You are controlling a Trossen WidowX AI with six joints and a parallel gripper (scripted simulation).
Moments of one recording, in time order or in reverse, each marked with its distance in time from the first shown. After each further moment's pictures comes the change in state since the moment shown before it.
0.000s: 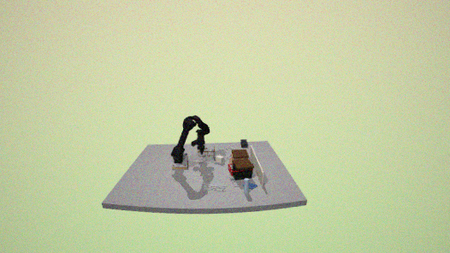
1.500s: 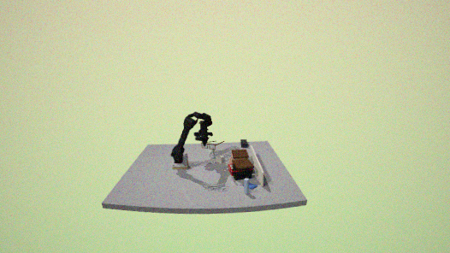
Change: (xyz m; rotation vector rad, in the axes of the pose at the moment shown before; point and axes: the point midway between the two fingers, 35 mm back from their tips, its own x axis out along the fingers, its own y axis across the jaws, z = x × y) arm -0.064 -0.031 -0.028 0.578 0.004 -0.003
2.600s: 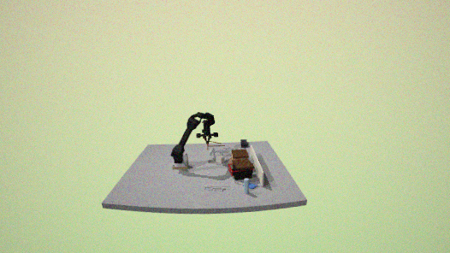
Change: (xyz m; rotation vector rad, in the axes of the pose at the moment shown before) arm 0.005 -0.061 0.009 0.980 -0.008 -0.009
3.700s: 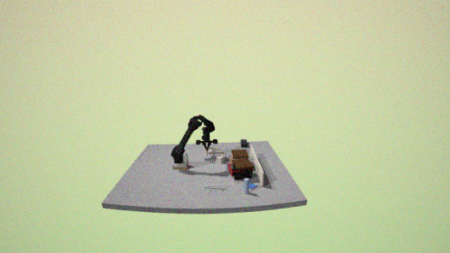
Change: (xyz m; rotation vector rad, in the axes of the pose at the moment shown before) arm 0.058 0.007 -0.008 0.016 0.005 0.005
